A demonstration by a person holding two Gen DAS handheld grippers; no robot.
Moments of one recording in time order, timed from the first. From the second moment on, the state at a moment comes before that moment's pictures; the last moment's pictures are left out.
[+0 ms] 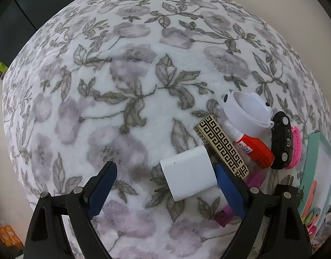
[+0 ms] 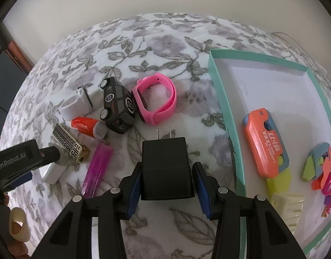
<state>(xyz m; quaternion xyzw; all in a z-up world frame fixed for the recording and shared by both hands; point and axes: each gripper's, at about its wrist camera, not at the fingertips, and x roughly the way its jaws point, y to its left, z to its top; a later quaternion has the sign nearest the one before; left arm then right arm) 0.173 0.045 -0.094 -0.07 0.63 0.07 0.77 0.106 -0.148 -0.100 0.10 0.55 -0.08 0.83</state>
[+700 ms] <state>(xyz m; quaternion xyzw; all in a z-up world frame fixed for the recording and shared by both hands) 0.173 0.044 -0.083 -0.08 0.63 0.08 0.77 0.104 -0.150 -0.089 0.11 0.54 -0.06 0.83</state>
